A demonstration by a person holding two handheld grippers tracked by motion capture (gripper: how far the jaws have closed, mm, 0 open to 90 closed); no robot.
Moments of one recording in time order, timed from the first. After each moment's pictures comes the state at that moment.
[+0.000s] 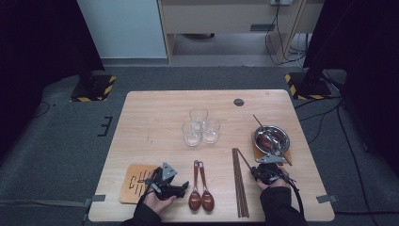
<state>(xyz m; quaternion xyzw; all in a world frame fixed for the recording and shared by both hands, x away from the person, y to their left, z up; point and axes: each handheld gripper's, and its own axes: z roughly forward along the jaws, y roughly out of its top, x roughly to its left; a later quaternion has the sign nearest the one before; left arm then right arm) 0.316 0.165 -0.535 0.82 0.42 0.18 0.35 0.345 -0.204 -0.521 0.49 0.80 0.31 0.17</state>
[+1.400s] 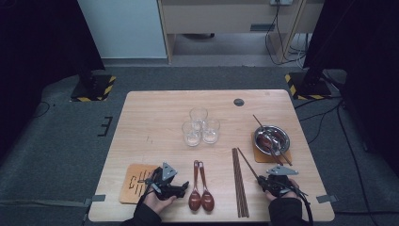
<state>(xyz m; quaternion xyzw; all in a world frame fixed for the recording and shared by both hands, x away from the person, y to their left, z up) 0.316 0.165 -0.535 0.82 0.42 0.18 0.35 0.309 -0.227 -0.524 0.50 0.78 0.33 0.16</state>
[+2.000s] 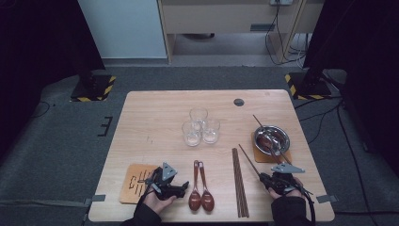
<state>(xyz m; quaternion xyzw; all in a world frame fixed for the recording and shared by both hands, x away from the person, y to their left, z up) 0.316 0.165 -0.535 0.82 0.42 0.18 0.35 0.310 -0.235 -0.510 0.50 0.77 0.36 0.16</state>
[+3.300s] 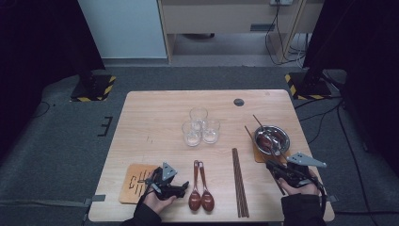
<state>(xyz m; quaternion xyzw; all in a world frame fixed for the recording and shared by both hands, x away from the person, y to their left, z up) 0.316 0.165 -0.535 0.82 0.42 0.18 0.35 0.310 -0.252 -0.451 0.49 0.73 0.44 0.18</state>
